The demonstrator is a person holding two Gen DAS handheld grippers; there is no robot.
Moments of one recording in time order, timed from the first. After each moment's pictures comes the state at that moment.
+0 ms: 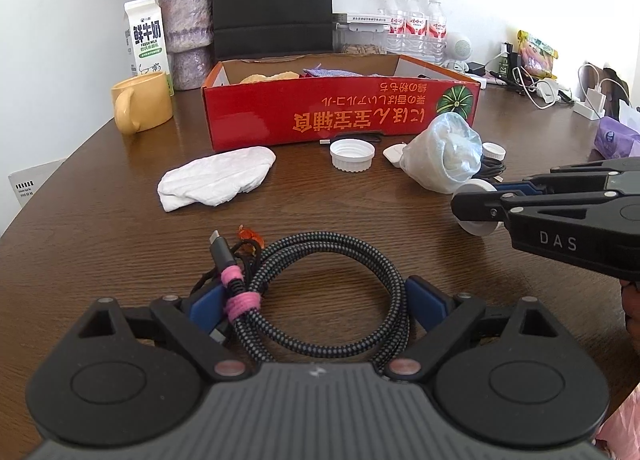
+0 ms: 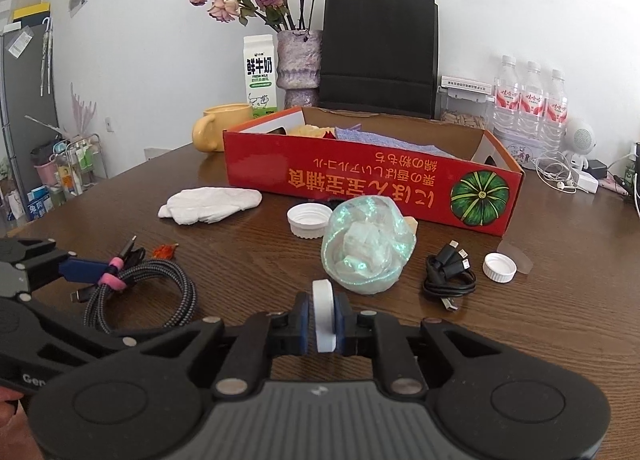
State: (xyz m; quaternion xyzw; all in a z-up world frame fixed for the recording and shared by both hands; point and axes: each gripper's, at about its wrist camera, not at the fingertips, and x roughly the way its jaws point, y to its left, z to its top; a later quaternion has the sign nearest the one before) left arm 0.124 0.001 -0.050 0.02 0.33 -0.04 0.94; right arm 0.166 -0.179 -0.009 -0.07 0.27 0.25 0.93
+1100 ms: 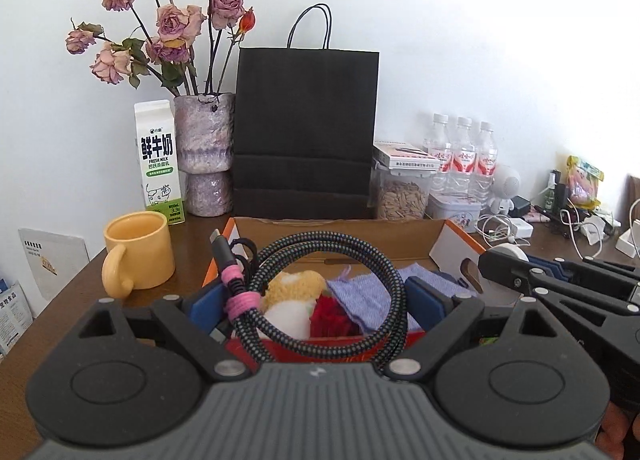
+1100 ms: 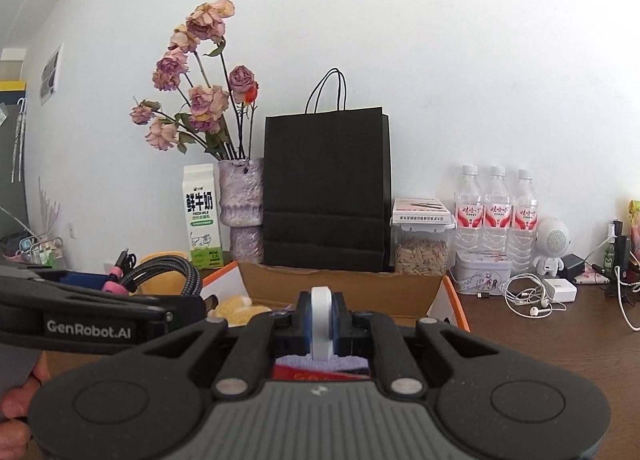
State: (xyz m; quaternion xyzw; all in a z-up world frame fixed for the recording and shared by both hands) left arm 0.269 -0.007 0.050 -0.03 0.20 0.02 0.98; right arm 0.279 -0.187 0.069 -0.01 0.12 0.20 0.97
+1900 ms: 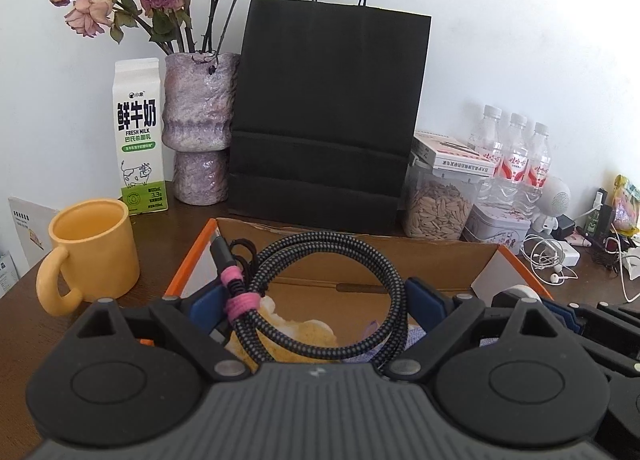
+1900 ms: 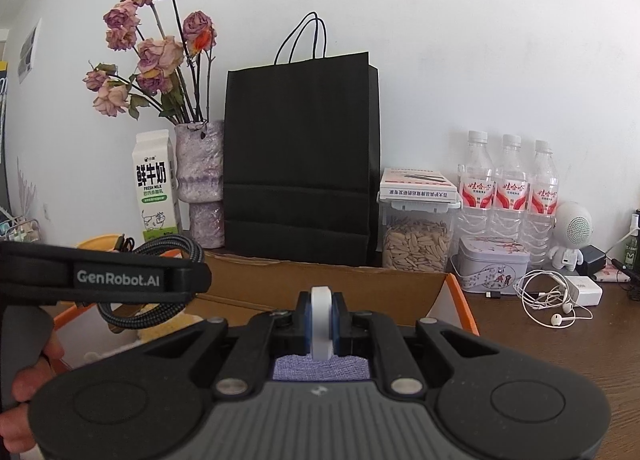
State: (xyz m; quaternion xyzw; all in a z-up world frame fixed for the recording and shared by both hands) left arm 0.381 0.004 0.022 -0.07 0.23 0.04 0.97; right arm 0.393 -0.175 0.036 -0.02 0.17 0.19 0.97
